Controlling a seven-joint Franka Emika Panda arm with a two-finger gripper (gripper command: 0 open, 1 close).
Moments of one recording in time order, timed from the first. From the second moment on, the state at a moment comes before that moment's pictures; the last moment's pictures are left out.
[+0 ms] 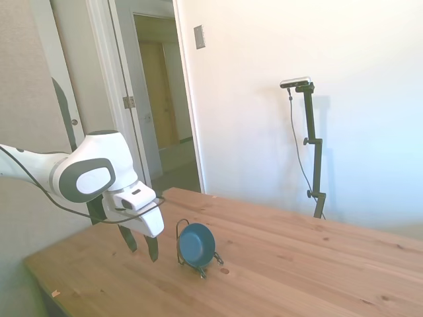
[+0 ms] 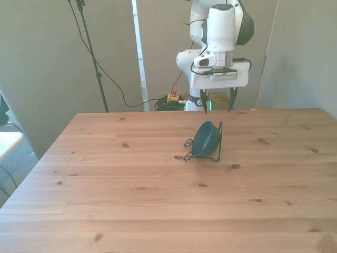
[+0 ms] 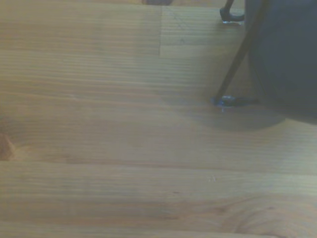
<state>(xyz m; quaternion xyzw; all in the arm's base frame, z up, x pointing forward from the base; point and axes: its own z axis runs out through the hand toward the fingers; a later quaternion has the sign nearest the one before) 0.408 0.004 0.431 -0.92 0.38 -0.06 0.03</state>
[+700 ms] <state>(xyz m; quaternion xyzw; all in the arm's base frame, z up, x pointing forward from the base) 0.436 -0.054 0.466 -0.92 0.37 -0.08 0.06</state>
